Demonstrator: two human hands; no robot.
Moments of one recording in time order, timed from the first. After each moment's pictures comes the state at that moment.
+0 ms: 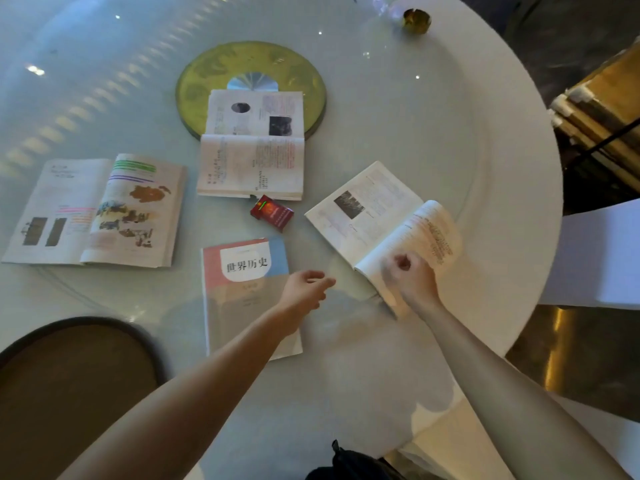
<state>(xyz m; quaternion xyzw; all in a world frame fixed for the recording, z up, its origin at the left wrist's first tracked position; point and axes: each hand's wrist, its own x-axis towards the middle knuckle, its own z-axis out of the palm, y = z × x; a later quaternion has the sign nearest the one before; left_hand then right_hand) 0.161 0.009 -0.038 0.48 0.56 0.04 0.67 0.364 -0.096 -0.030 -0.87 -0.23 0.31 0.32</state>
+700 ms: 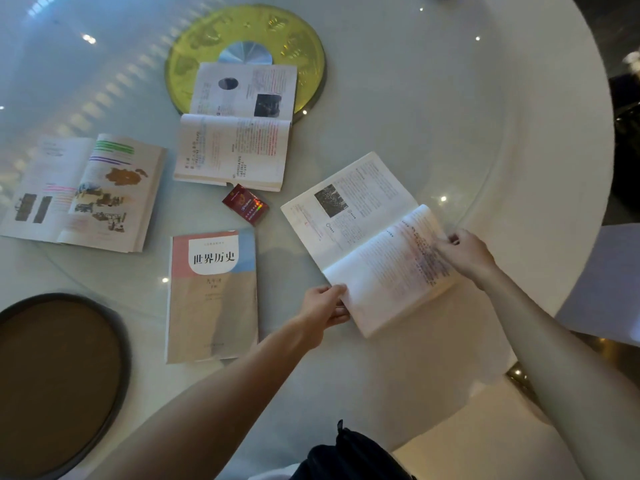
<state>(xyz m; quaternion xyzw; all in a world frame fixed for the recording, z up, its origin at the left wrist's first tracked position) 0.272 -0.049 -0.060 0.26 0.62 0.04 0.74 0.572 -0.089 -0.066 -0.88 -0.27 0.36 0.15</state>
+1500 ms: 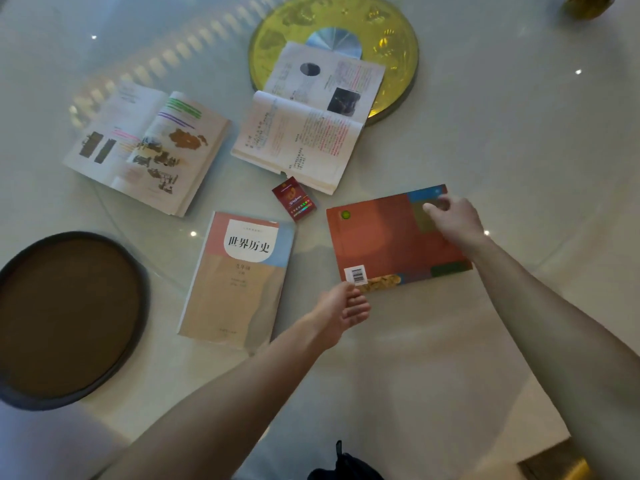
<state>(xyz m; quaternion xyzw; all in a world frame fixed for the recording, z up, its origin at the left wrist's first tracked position) 0.278 -0.007 -0.057 0.02 0.64 0.13 0.75 0.522 0.088 -0.066 -0.82 -0.39 0.38 0.16</state>
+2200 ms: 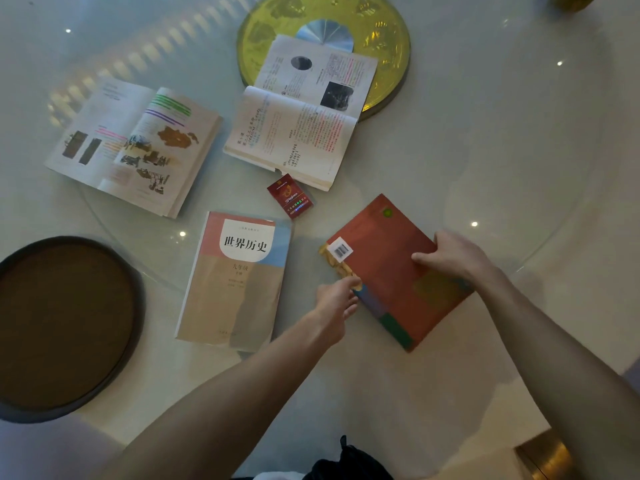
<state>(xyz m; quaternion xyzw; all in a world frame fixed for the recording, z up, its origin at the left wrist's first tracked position) 0.278 -0.007 -0.068 0.05 0.68 0.18 0.71 0.519 0.034 -0.060 -0.77 -0.51 0.36 -0.12</state>
